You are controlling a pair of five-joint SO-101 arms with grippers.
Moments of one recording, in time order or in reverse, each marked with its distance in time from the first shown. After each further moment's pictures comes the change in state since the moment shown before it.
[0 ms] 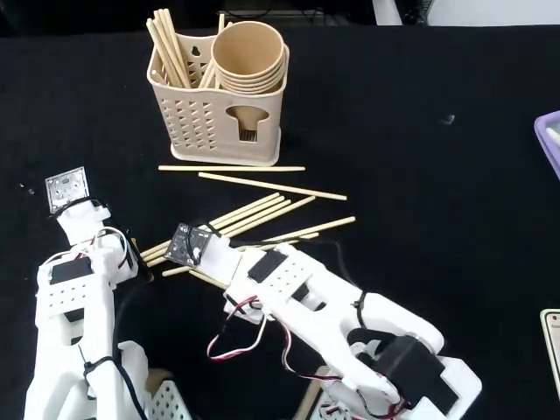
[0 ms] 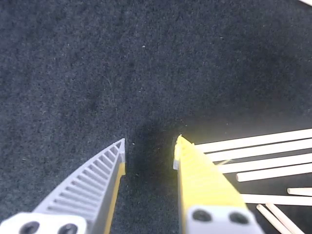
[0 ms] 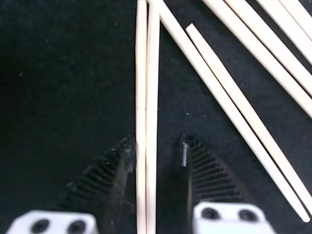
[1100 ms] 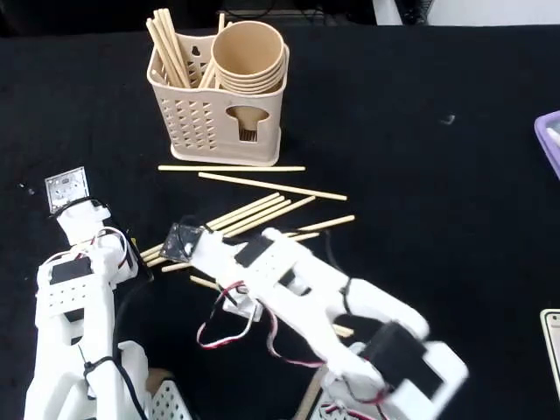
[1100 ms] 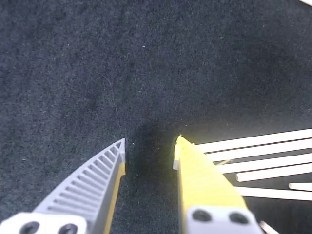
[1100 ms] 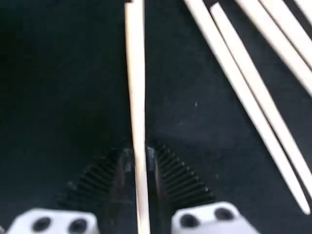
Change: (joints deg) left arm 0.0 0.0 0.0 0.0 0.0; right arm 0.2 2.8 -9.0 13.0 1.8
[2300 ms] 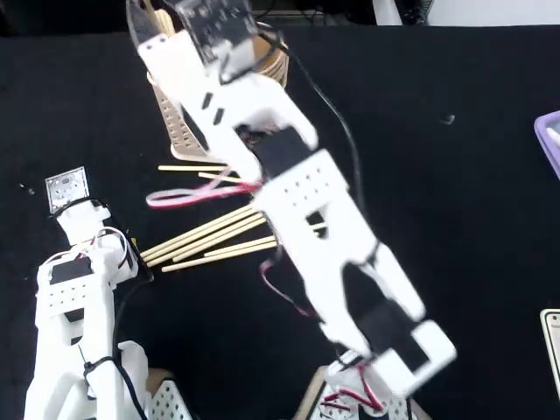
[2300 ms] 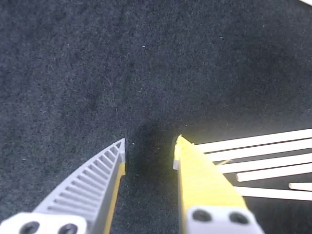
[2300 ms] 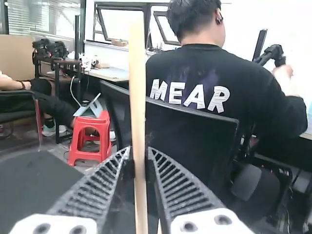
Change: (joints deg) left arm 0.0 0.0 0.0 0.0 0.0; right arm 10.5 13.9 -64.5 -40.6 -17.5
